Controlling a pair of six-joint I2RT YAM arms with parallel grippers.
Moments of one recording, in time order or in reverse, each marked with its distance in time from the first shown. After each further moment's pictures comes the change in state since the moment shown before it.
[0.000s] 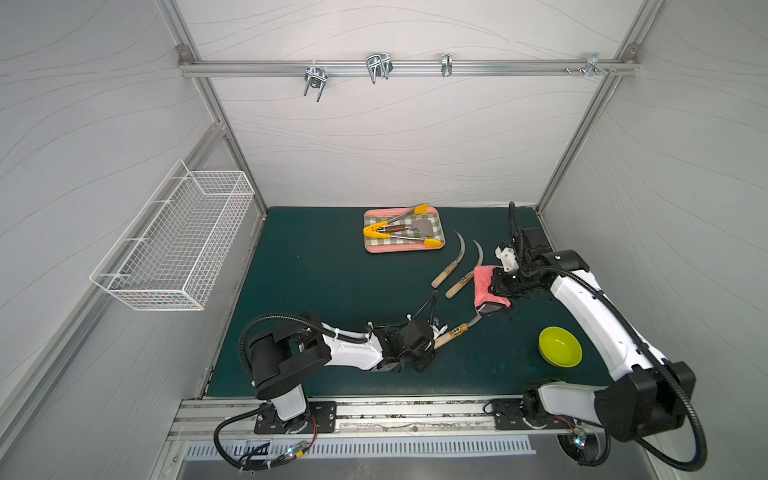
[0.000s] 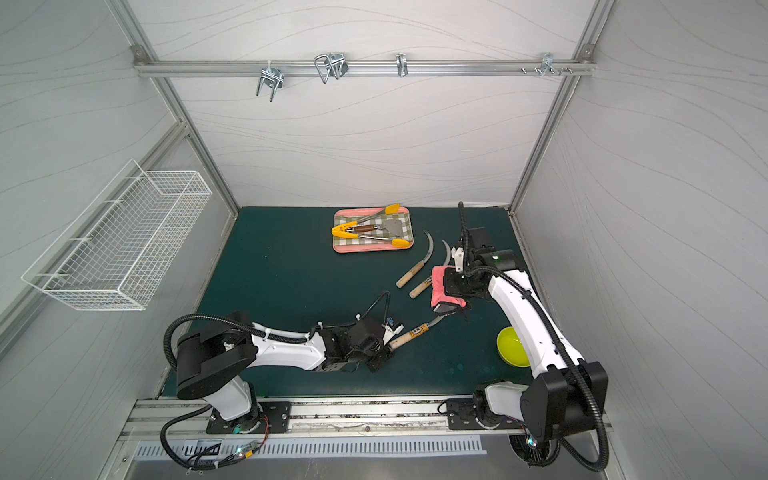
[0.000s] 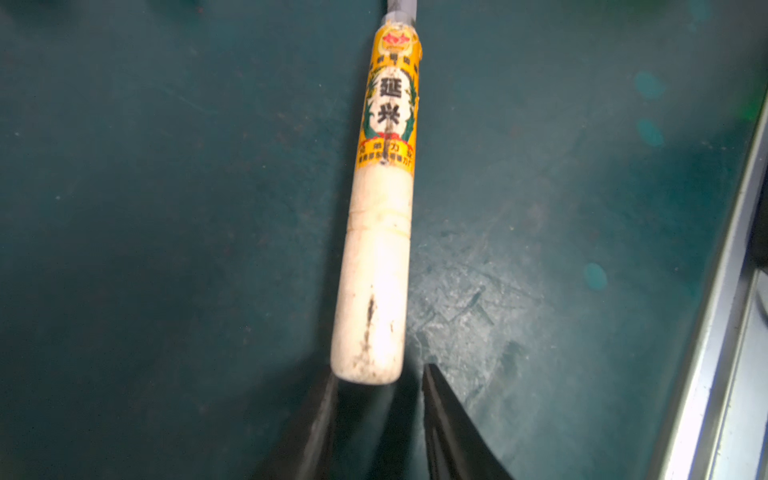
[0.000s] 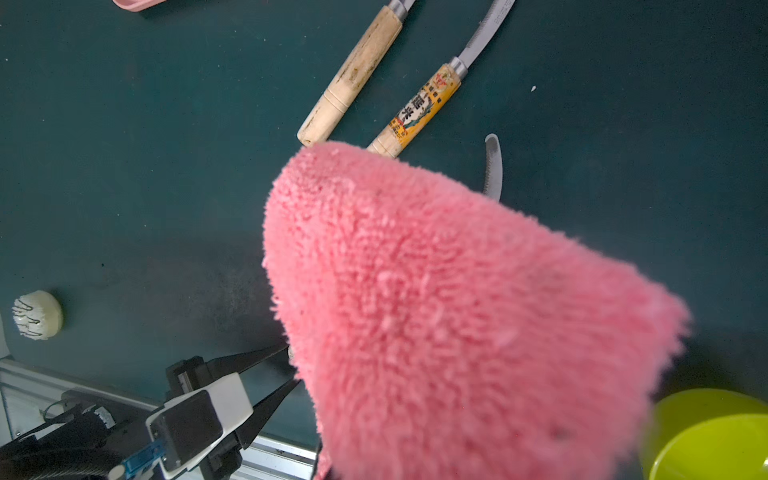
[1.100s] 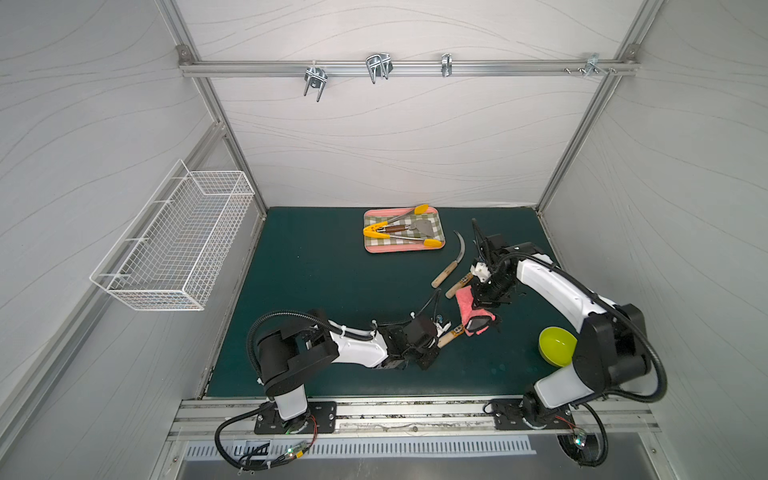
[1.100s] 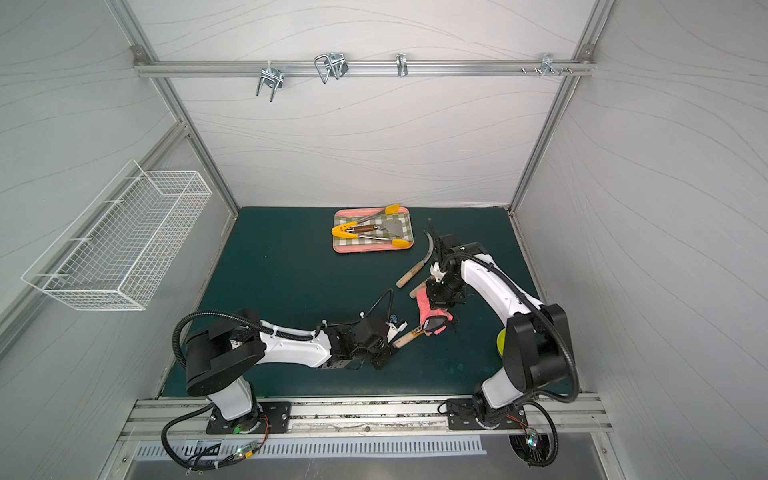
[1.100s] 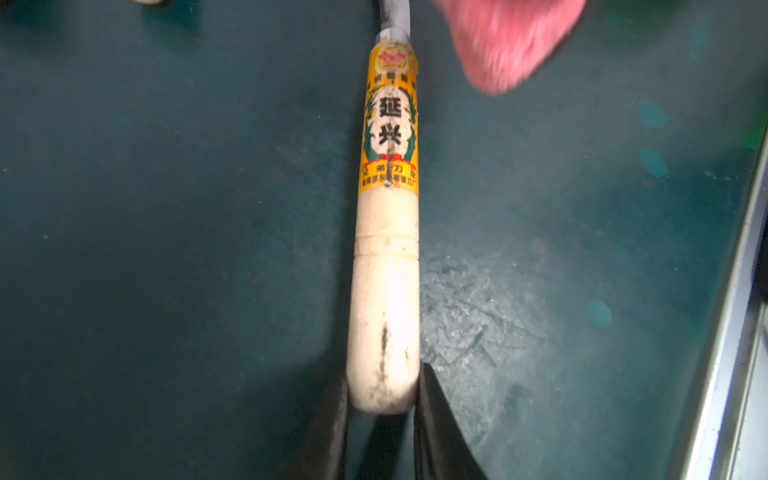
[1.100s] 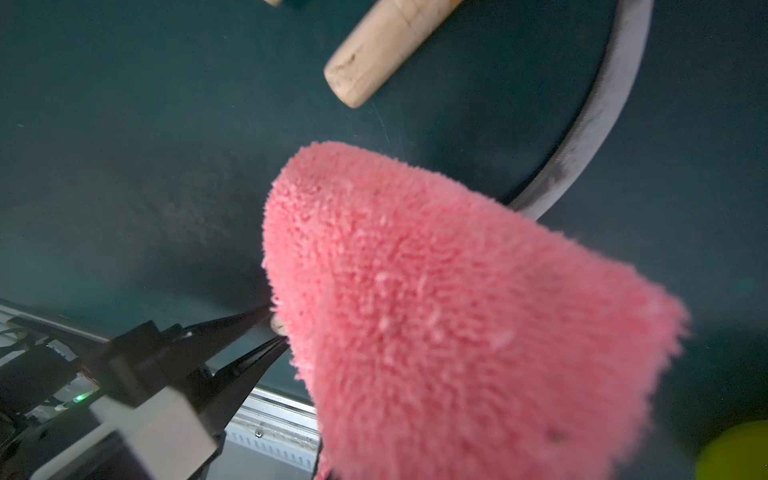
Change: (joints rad) left arm 0.004 0.044 0.042 0.019 0.002 -0.005; right arm 0.104 0.306 -0.004 -0.044 -0.053 -0.038
